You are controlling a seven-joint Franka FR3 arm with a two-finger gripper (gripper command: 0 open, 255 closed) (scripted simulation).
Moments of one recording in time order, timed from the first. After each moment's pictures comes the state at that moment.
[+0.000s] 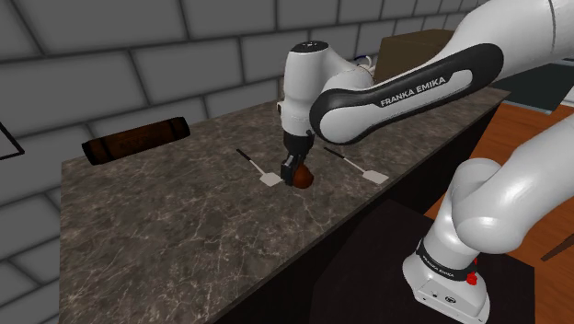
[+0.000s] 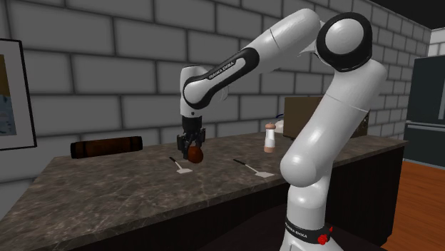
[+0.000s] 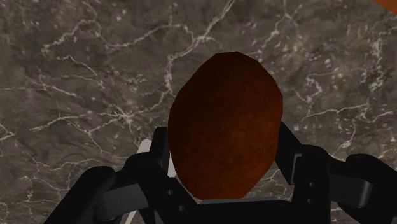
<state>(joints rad) 0.18 -0.43 0.22 -2.49 0.00 2.17 0.11</state>
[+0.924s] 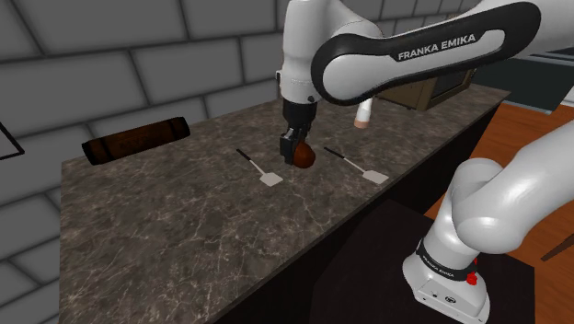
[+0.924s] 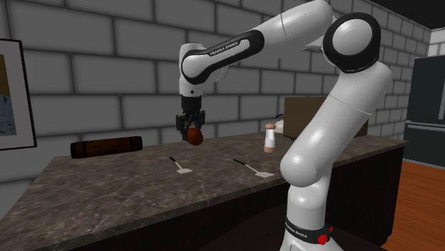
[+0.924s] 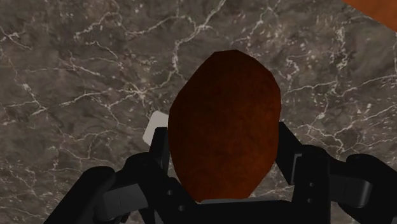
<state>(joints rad) 0.18 -0.48 0.21 -2.34 0.00 1.97 0.09</state>
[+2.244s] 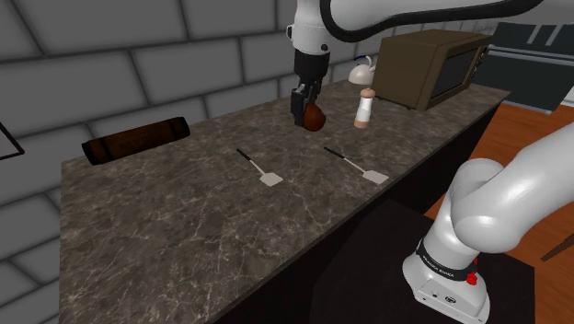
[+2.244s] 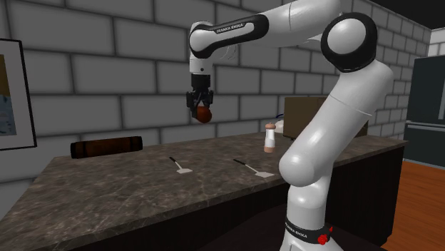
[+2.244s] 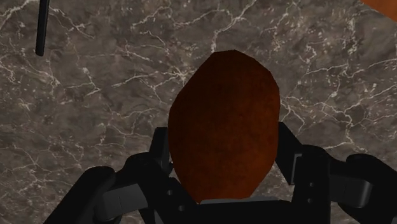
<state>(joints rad) 0.14 -0.49 0.12 -2.14 -0.03 1.77 -0.02</state>
